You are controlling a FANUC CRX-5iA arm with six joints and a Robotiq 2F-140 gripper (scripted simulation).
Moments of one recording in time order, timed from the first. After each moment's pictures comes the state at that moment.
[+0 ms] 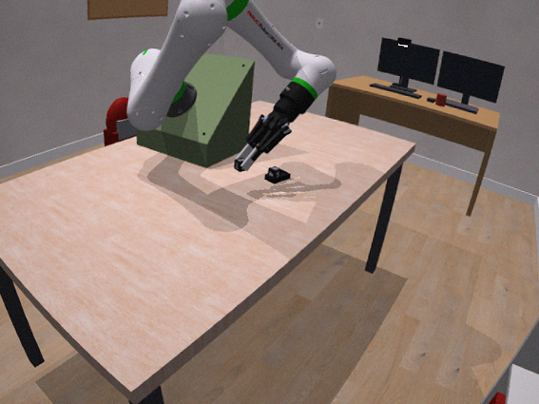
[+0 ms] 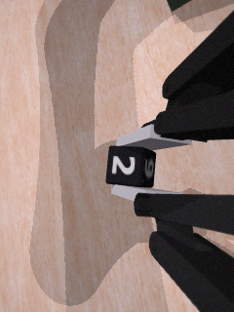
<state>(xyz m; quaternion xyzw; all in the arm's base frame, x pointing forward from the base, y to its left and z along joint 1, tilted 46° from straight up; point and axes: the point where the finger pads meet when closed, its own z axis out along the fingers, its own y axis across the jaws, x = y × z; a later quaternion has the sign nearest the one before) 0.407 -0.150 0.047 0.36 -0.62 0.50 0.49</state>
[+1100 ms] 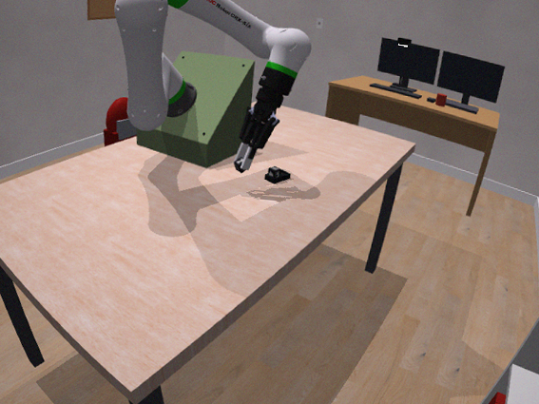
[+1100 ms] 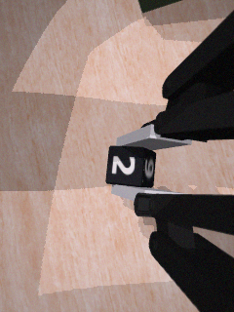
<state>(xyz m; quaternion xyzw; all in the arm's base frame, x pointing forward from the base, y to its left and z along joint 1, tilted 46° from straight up) 0.404 -0.152 0.056 0.44 -0.70 0.42 0.36</state>
